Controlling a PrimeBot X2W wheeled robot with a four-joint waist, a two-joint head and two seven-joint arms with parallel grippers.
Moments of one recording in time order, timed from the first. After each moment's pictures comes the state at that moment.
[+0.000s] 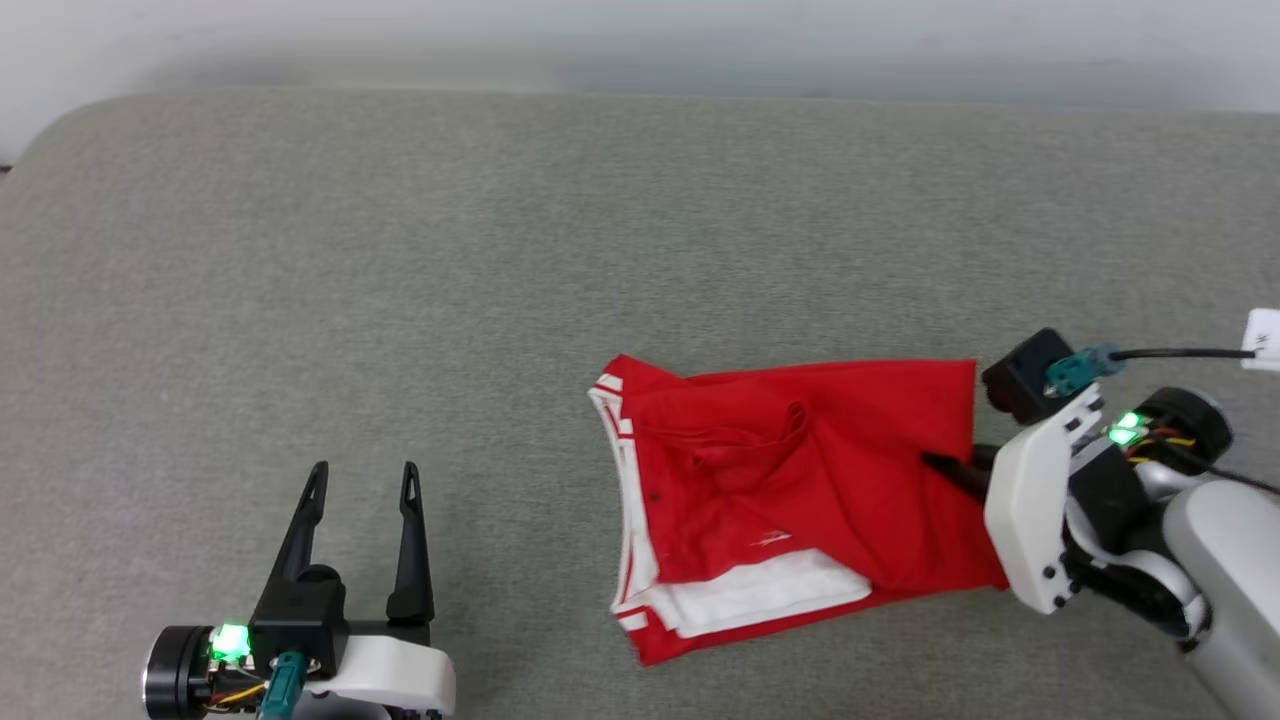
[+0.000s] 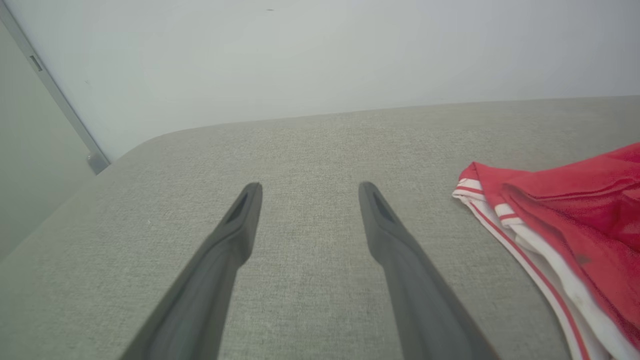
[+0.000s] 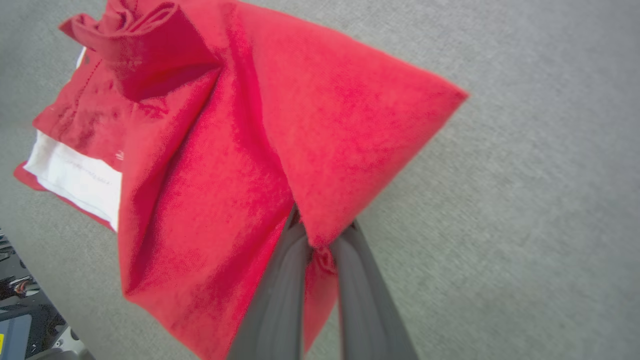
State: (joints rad) left arm 0.01 0.10 -0.07 0.03 -0.02 0.11 -0.26; right arm -0.50 -0.57 0.62 0.14 0.65 0.13 0.58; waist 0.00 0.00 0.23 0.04
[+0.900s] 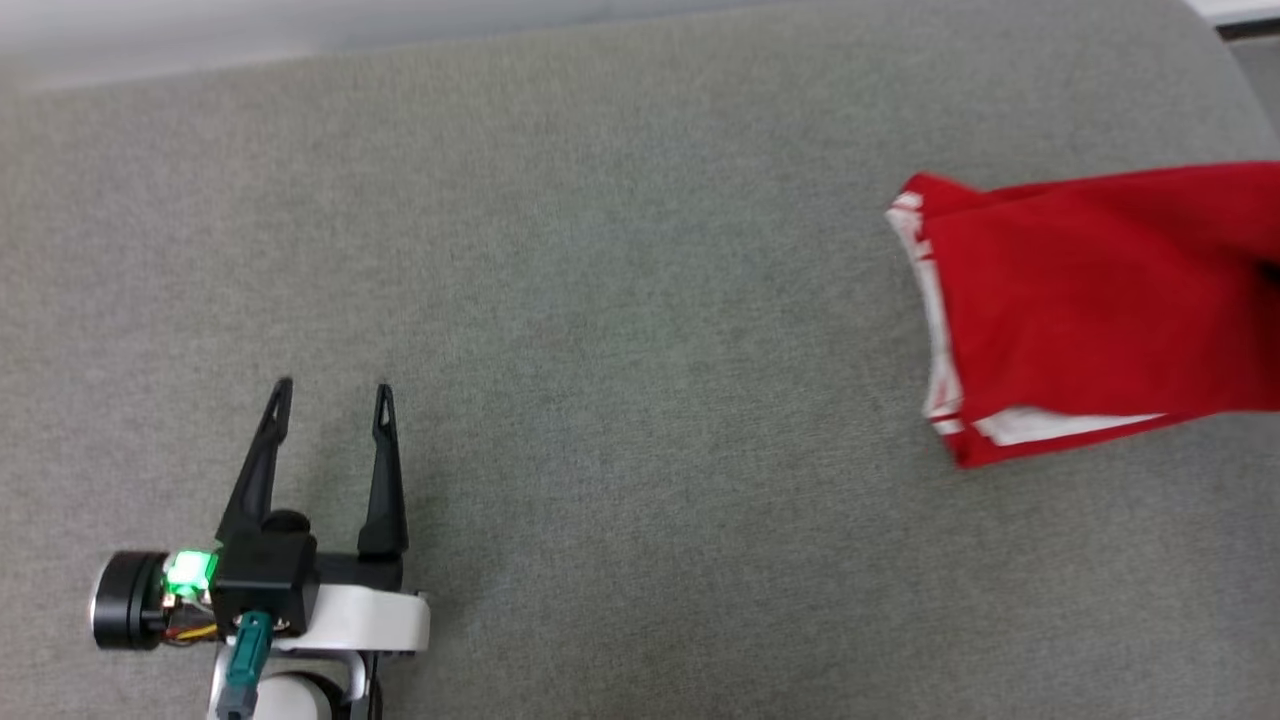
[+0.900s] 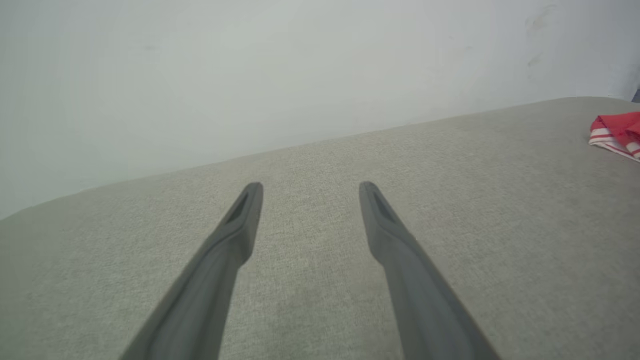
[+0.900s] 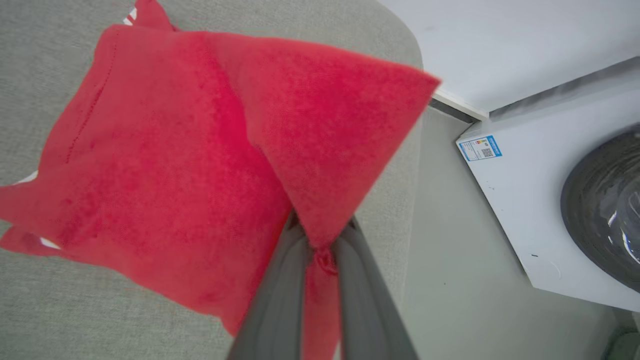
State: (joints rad) left arm -0.05 0.15 -0.07 -0.06 0.01 0.11 -0.26; right arm -0.60 -0.81 0.36 0.19 0.51 0.13 0.57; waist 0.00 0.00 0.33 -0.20
